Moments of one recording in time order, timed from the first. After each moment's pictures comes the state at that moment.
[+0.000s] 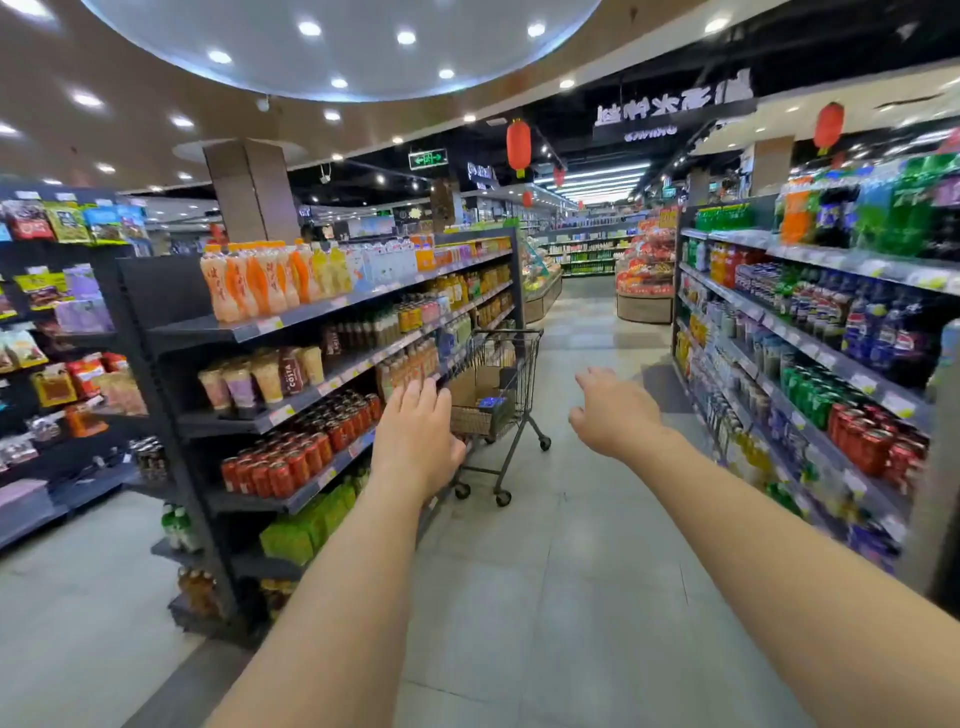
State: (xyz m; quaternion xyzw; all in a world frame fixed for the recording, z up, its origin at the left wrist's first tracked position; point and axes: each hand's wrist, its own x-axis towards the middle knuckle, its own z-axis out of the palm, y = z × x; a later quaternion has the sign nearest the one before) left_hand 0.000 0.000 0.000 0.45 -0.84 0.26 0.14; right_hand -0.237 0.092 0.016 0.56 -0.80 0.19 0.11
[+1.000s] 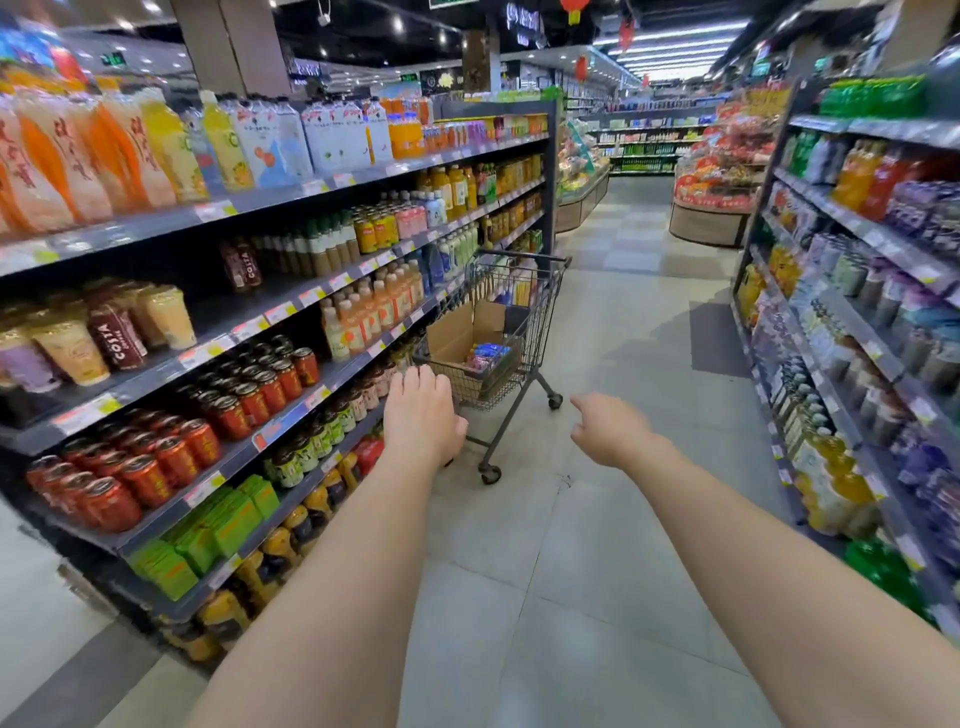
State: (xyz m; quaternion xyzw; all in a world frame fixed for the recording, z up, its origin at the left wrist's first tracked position) left_hand -0.349 -0.522 -0.118 0.54 -0.82 0.17 0.05; right_hand -0.594 -0.457 -0.139 0.61 -0.79 0.09 -0.04
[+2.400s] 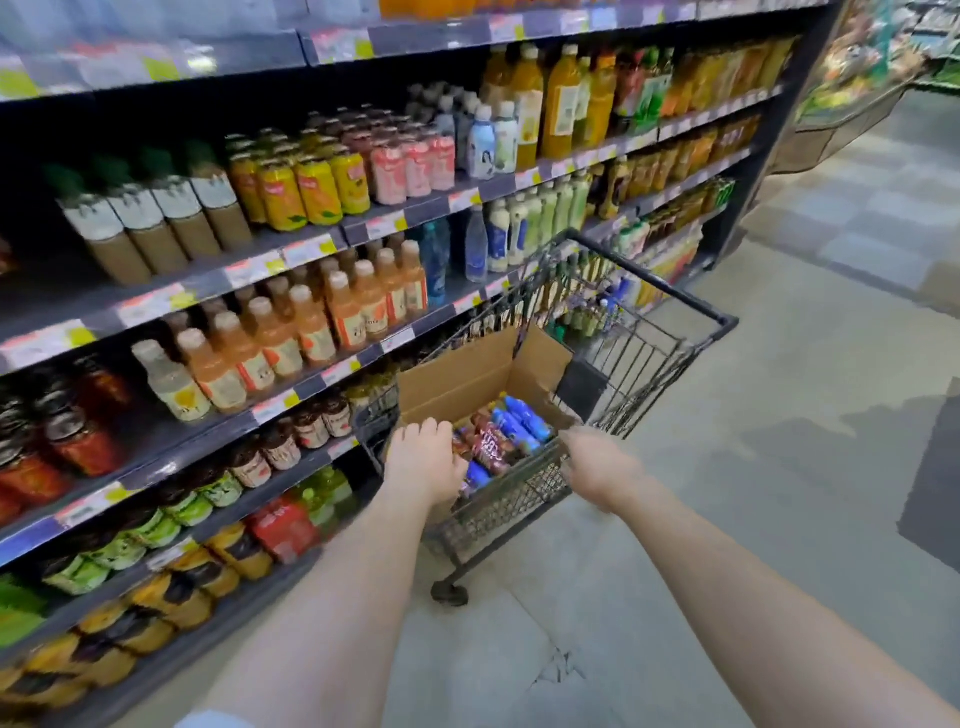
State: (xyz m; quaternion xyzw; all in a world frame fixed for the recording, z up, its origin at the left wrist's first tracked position) left_hand -0.737 -1.348 -0.298 0.71 -0.70 -0.06 -0.04; right_hand -0.981 -1.378 -0.282 0.79 -0.60 -0.07 -0.10
